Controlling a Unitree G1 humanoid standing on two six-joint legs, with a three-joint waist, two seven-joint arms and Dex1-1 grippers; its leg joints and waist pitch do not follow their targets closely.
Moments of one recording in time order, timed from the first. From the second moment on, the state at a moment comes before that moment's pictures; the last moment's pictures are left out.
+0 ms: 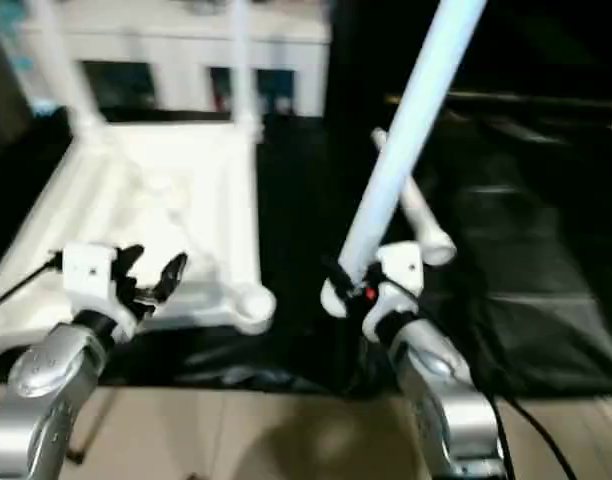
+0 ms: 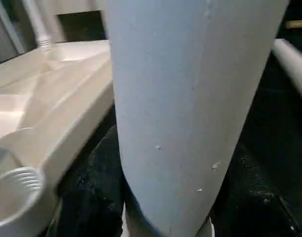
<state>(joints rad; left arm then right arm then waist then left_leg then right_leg) -0.03 0.19 0.04 -0.25 -0.18 0.37 -0.23 -0.08 -0.14 0.01 -0.14 0.26 0.36 0.31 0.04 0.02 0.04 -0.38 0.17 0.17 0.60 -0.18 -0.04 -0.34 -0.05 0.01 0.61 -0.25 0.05</state>
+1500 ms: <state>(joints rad) -0.01 0.18 0.06 -0.25 -0.18 0.37 -0.24 -0.12 -0.15 0.05 -0.10 0.22 0.34 0.33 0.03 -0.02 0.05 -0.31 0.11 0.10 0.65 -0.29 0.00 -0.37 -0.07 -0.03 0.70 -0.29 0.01</state>
